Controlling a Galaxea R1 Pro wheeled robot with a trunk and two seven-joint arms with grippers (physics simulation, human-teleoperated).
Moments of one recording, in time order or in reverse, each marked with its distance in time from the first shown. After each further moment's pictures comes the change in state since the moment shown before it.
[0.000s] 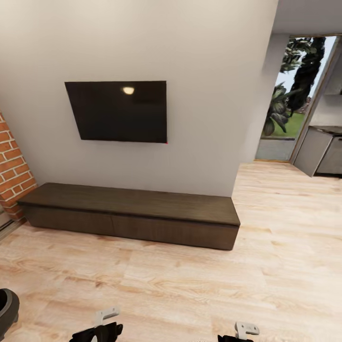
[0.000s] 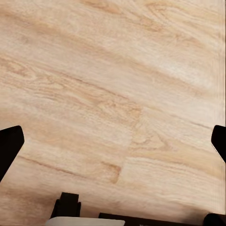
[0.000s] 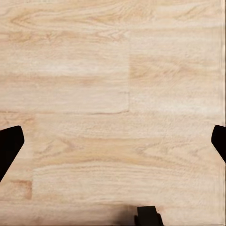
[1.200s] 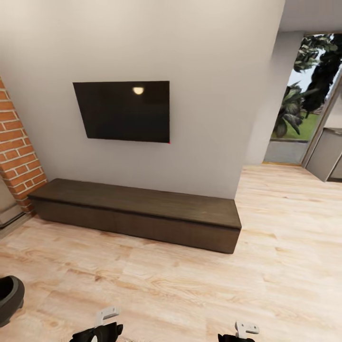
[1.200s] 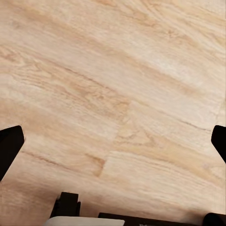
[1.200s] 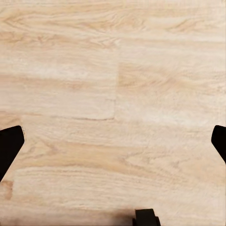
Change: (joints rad) left arm 0.001 -0.001 0.001 0.000 0.000 0.001 0.000; right arm -0.001 -0.001 0.004 -0.004 0.002 -0.006 -0.007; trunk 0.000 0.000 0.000
